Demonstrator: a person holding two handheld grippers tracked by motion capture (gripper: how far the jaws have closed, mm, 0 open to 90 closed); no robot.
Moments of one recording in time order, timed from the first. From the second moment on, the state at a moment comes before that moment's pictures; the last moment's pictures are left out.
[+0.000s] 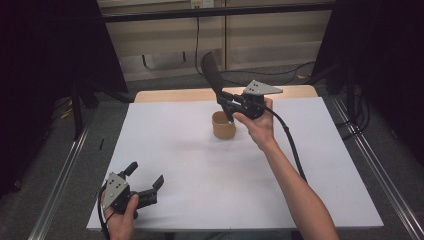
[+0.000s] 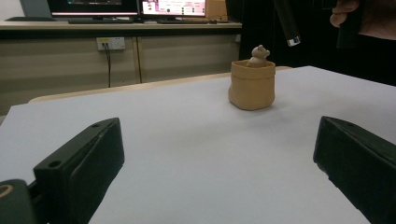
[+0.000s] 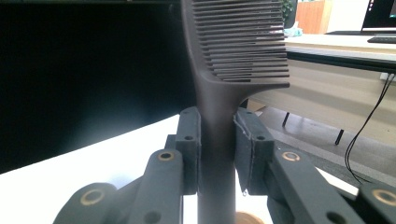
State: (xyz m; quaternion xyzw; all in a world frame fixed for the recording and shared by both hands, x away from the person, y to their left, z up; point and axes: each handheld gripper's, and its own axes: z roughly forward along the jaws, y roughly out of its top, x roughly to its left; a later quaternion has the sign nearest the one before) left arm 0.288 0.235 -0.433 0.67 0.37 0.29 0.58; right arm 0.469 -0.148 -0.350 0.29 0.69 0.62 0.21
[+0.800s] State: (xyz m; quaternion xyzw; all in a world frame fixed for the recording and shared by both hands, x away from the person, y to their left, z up) left arm 0.289 0.237 -0.433 0.67 0.37 0.29 0.58; right arm 0.491 -0.127 -0.369 0.30 0.70 0.61 0.21
